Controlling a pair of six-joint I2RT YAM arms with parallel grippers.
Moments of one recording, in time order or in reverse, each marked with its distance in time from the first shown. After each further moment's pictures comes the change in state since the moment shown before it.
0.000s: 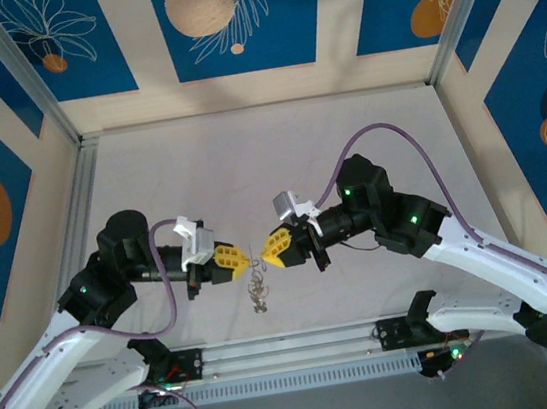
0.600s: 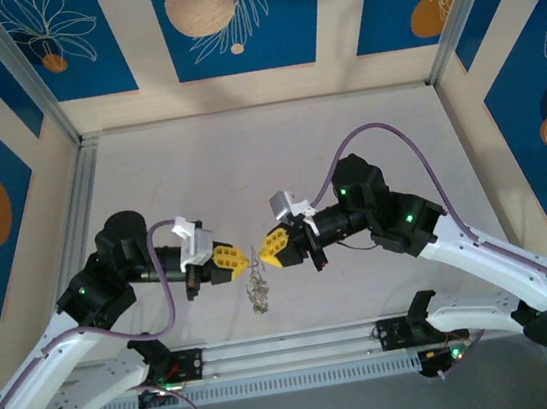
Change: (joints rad) left arm 0.000 -0.006 0.000 0.004 0.002 0.000; right arm 0.000 0.019 0.000 0.008 -0.004 0.006
